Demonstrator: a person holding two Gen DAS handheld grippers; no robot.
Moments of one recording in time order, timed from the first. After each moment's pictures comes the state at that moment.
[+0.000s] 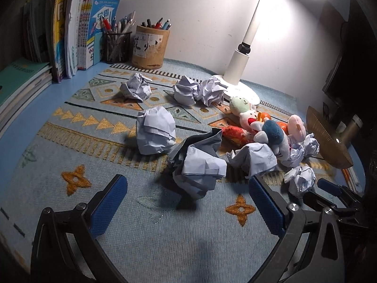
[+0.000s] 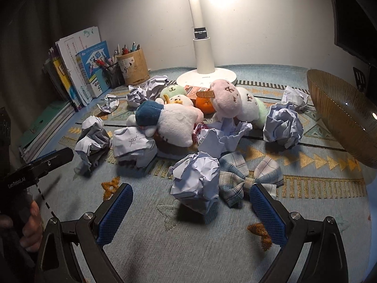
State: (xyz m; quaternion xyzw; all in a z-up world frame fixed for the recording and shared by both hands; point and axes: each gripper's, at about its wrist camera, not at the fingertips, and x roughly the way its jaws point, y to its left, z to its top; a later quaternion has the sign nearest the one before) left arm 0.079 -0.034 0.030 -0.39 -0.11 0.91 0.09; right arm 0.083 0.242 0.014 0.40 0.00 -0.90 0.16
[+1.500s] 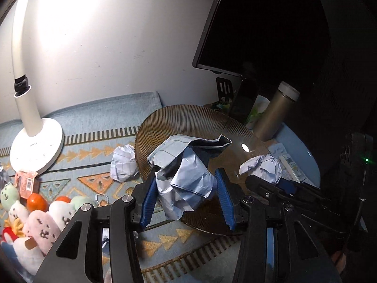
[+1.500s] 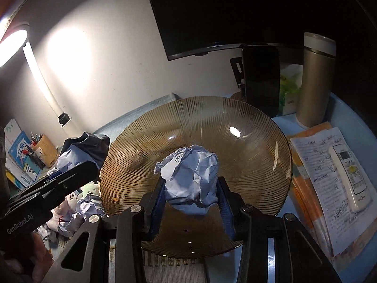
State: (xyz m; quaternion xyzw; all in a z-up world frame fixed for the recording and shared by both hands) left arm -0.009 0.325 0.102 -0.37 -0.02 0.87 0.33; right arm 0.020 0.510 0.076 0.37 -0.13 -0.92 -0.02
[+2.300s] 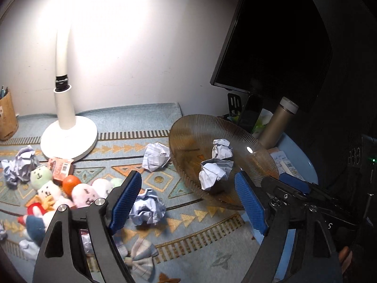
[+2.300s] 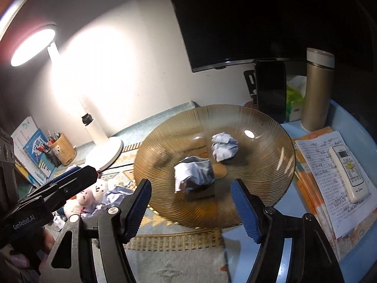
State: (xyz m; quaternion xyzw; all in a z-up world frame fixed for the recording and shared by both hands) left arm 0.039 0.240 0.131 -0.33 -0.05 0.90 0.29; right arm 0.063 0.474 0.102 0.33 -0.12 -0.94 0.01
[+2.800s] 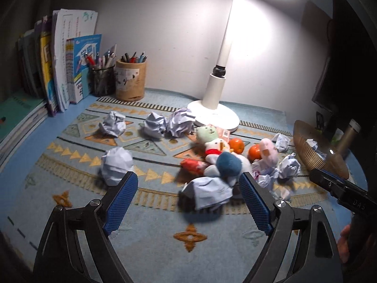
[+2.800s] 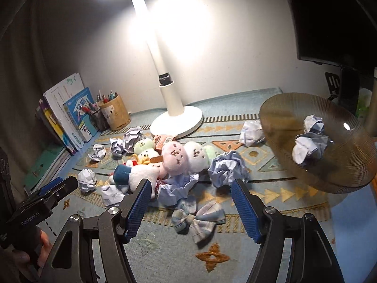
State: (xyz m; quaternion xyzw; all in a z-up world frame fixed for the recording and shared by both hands) left arm 0.090 0.023 0.076 -0.32 -0.08 0.94 0.06; right arm 0.071 0.306 0.071 0.34 -0.07 -0.93 0.14
